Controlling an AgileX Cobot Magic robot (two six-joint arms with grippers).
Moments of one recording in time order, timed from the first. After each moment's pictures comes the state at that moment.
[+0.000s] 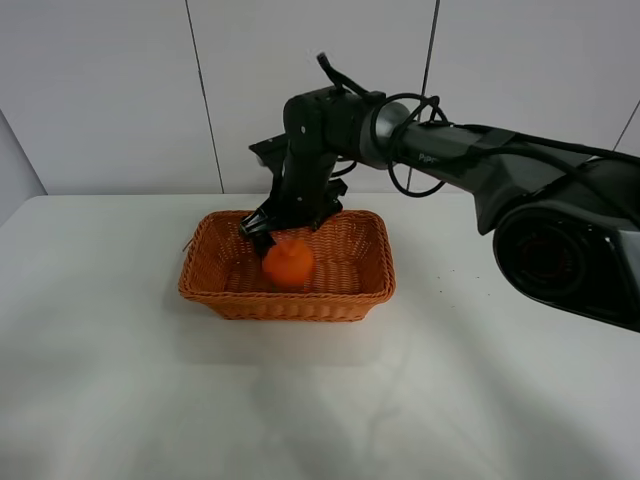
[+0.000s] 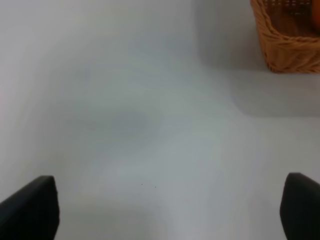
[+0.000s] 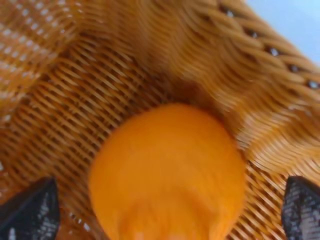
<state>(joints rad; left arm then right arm) -0.03 -0.01 -0.49 0.03 1.06 0.01 0.66 2.36 -2.13 0.02 1.05 0.02</state>
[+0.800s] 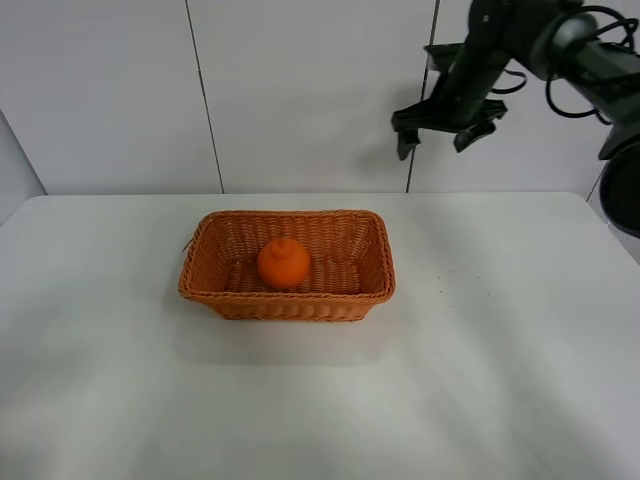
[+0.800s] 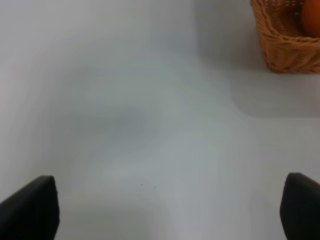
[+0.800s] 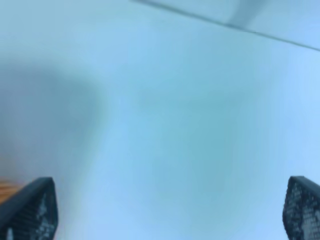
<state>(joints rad) -0.03 -0.01 -0.49 0.03 1.06 0.01 0.17 2.33 -2.36 0.01 1.22 0.01</state>
